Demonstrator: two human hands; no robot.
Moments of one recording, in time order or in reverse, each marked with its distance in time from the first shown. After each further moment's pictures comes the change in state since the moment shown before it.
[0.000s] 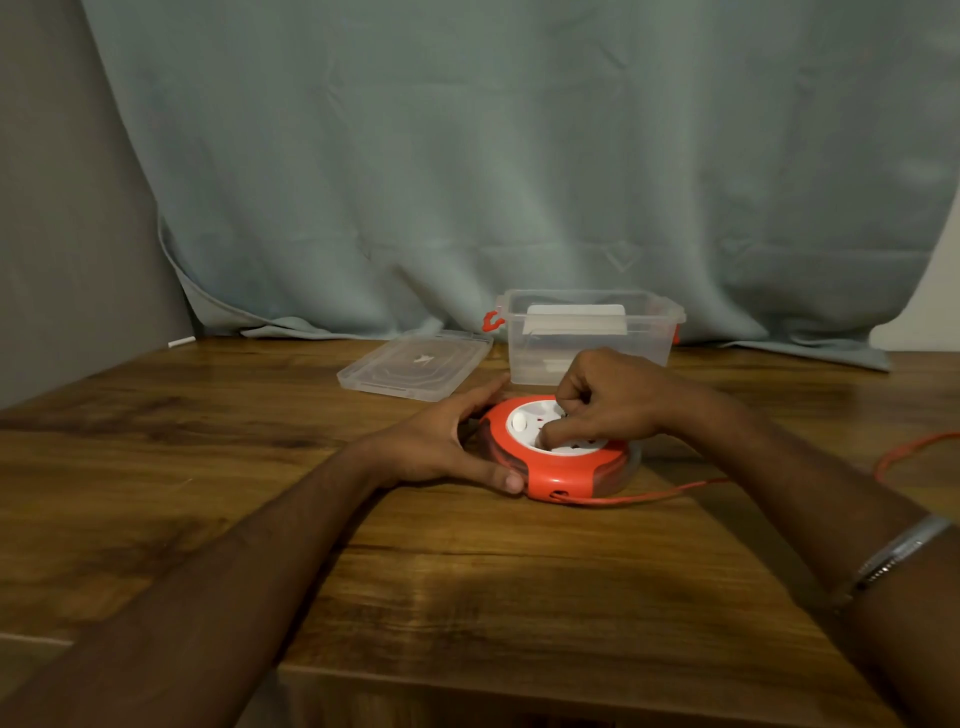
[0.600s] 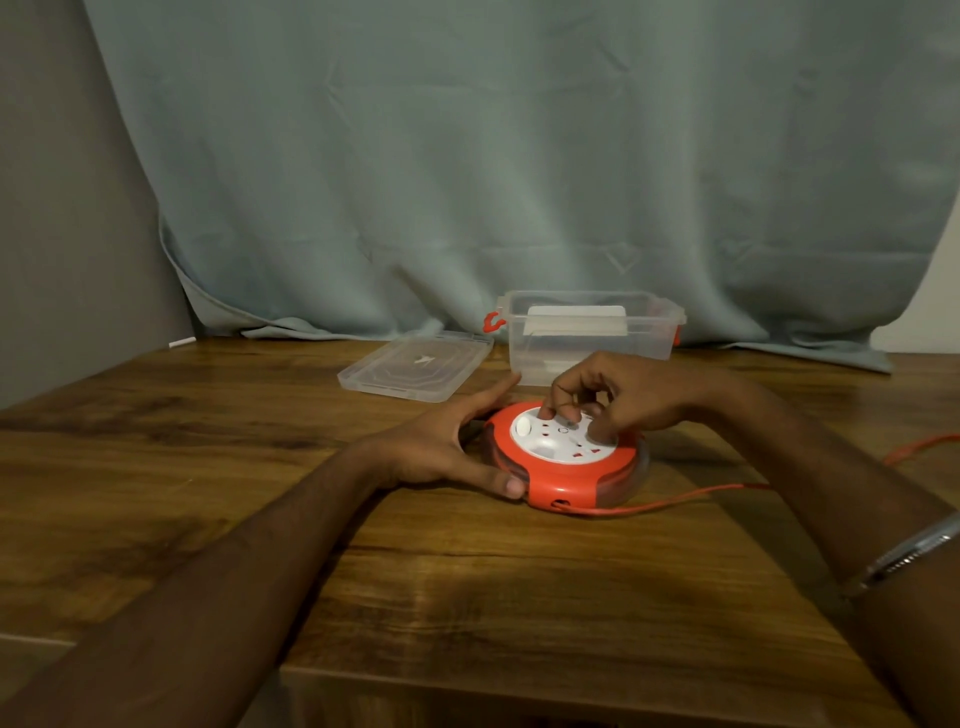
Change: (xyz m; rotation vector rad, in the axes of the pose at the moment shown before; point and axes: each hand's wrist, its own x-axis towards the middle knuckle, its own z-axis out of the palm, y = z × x) left_hand 0.003 -0.003 -0.001 -0.001 -0.062 0.009; right_hand 0.000 0.014 -0.018 0.206 -0.248 -0.082
